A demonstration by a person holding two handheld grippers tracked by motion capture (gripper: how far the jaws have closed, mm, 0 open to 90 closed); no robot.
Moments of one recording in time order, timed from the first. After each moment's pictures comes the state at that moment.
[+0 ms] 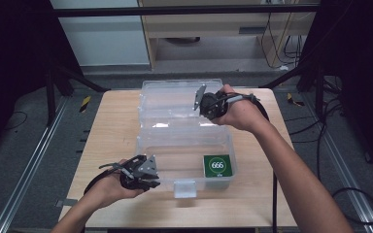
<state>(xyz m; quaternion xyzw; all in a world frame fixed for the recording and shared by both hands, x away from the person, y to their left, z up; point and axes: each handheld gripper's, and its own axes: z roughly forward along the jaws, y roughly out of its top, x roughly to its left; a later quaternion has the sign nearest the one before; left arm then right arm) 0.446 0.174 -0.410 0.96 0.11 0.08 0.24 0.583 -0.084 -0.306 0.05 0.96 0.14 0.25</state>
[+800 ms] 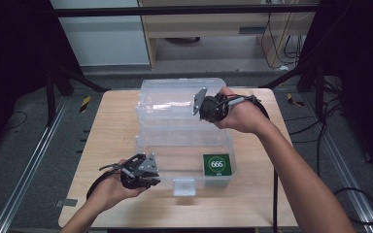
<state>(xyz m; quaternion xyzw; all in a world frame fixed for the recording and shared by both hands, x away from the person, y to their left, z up) 0.447 0.174 -0.412 0.95 0.14 0.09 0.25 0.564 -0.082 -0.298 0.01 0.96 0.16 0.24</state>
